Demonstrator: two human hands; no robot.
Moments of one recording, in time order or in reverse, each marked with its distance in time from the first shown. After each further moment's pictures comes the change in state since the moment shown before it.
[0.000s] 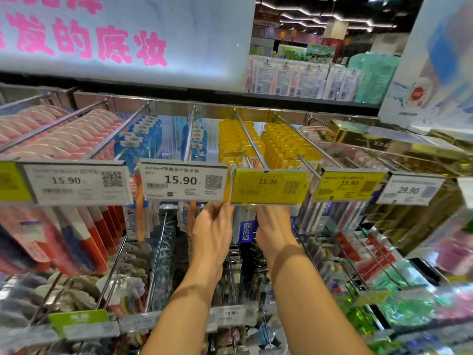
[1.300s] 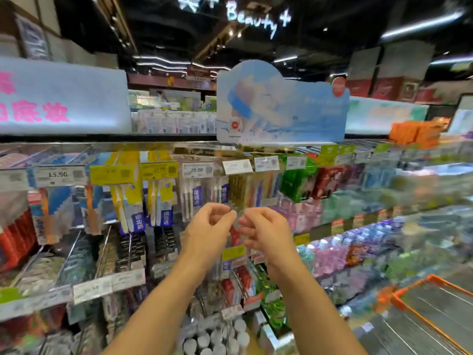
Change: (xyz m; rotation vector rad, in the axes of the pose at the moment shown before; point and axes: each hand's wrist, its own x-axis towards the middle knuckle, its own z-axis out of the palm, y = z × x) left_hand -0.288 0.106 0.130 0.076 -0.366 0.225; right_hand -0.210 -0.156 -0.292 -0.264 0.058 -0.099
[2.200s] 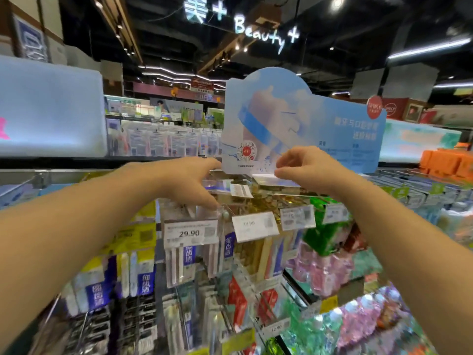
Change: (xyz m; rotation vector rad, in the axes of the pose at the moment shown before) left_hand 0.275 0.087 -0.051 1.108 -0.475 0.274; right_hand 0.266 -0.139 -0.012 -1.001 -0.107 -0.355
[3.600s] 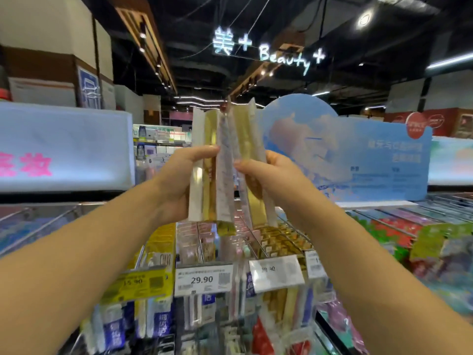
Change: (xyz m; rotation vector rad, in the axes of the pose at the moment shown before) left_hand -0.004 0.004 -0.030 -1.465 0.268 -0.083; right_hand 0.033 -0.069 0.043 0.712 -0.091 -0.163
